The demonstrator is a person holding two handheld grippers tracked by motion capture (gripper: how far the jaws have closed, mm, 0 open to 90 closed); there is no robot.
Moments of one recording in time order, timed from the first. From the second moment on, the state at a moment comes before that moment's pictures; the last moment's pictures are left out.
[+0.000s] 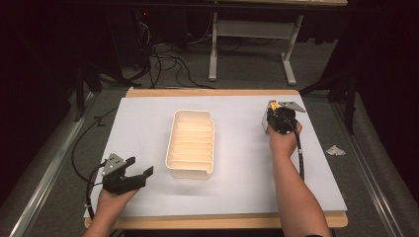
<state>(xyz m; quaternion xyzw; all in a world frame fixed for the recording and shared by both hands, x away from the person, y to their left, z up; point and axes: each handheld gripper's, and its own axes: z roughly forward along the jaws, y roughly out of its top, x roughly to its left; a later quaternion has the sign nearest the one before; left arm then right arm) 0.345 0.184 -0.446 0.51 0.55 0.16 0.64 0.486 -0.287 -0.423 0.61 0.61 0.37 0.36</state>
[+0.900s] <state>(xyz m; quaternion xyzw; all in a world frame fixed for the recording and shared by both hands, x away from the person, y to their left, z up) 0.344 0.183 -0.446 0.51 0.55 0.16 0.64 0.454 -0.279 -0.406 0.50 0.68 0.44 0.31</state>
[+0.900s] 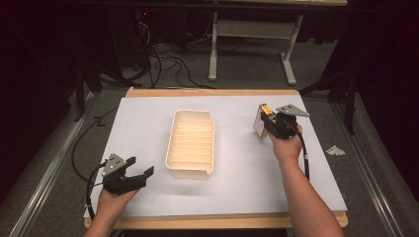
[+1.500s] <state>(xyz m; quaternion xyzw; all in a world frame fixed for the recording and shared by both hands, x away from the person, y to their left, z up) 0.345 0.185 -0.445 0.50 0.55 0.17 0.64 0.431 -0.254 -0.390 0.43 0.70 0.50 0.27</state>
